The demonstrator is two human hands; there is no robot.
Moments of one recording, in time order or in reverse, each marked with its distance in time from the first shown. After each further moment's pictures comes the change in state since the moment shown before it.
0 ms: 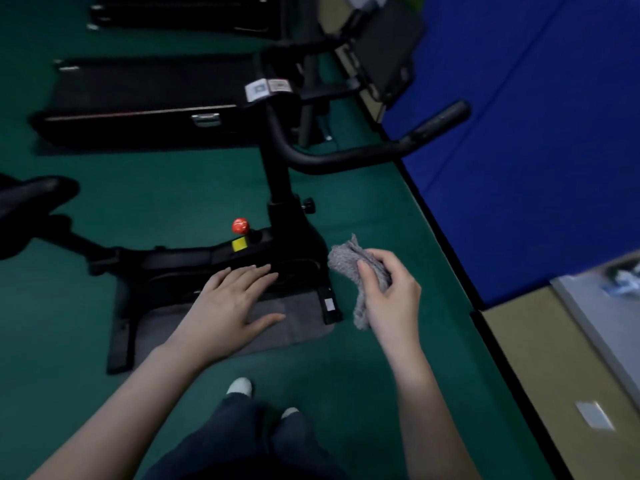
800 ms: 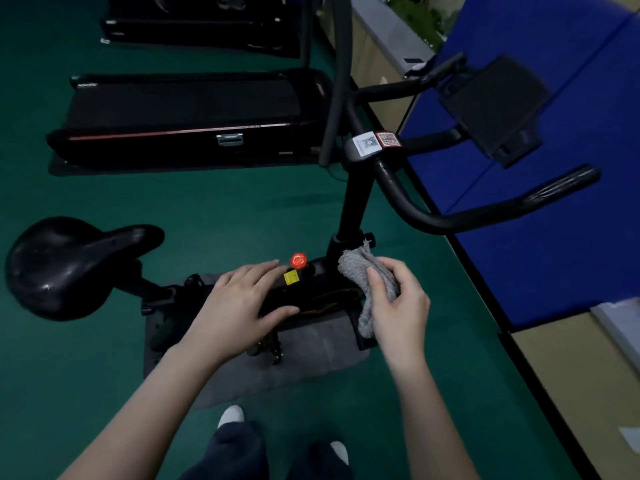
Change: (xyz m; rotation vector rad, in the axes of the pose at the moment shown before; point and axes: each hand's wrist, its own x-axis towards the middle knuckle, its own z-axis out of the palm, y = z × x) left_hand 0.011 -0.203 -0.058 -0.156 0.076 -0.026; right_hand 0.017 -0.110 0.189 -0.032 0.130 -0.036
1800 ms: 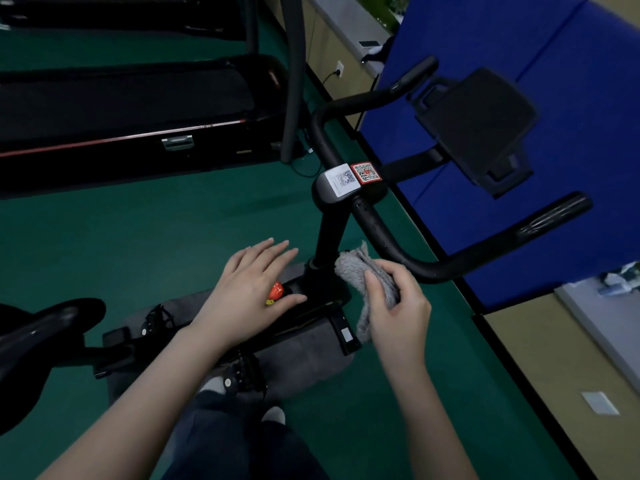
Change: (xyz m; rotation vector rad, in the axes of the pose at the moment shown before) left_hand 0.148 -0.025 -0.007 -0.043 -0.018 0.221; right_hand 0.084 -0.004 0.031 -0.025 0.125 0.057
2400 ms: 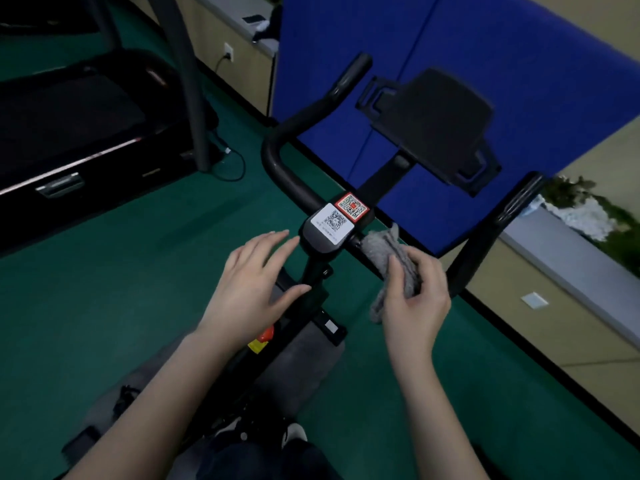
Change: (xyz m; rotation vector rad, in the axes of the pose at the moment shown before) left_hand 0.120 -0.065 -0.029 -0.147 0.005 0.328; right_hand 0.056 -0.046 0.062 -0.226 0.594 0.027
